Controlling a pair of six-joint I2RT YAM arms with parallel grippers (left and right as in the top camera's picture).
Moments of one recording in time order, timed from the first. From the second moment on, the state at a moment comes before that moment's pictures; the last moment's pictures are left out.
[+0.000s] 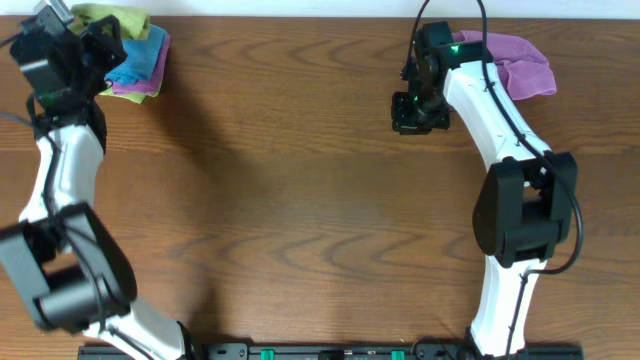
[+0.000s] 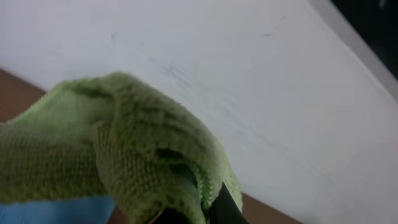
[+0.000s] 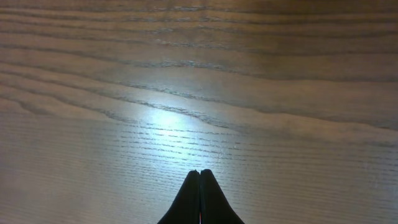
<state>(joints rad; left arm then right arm) 0.35 1.88 1.36 0.30 0.47 -0.58 0.19 2.18 1.86 -1.16 -0.16 0.22</state>
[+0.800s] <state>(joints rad) 0.39 2.28 1.78 0.01 0.55 -0.59 0.21 2.18 1.86 -1.16 -0.16 0.22</state>
